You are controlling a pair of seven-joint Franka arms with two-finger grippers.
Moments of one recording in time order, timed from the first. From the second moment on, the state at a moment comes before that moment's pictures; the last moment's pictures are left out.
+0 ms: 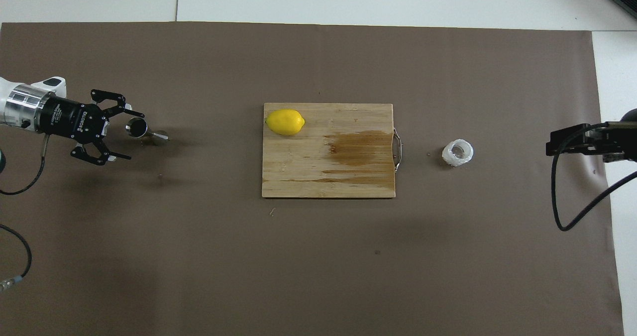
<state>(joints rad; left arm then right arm) 0.65 0.69 -0.50 -1.50 -0.75 1.43 -0.91 -0.10 -0.07 0.08 -1.67 0.01 1.59 0.11</state>
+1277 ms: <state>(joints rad) 0.76 0.86 -0.62 -1.43 -0.75 1.53 -1.04 -0.10 -0.07 0.08 -1.67 0.01 1.59 0.11</state>
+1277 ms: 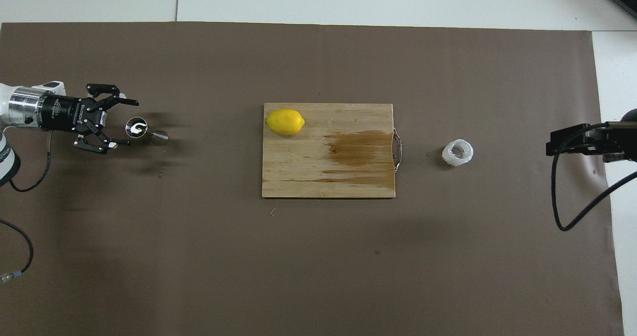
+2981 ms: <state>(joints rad) 0.78 0.90 -0.64 -1.44 -0.75 1.53 -1.05 -0.10 -0.07 0.08 -1.67 0.01 1.59 0.11</state>
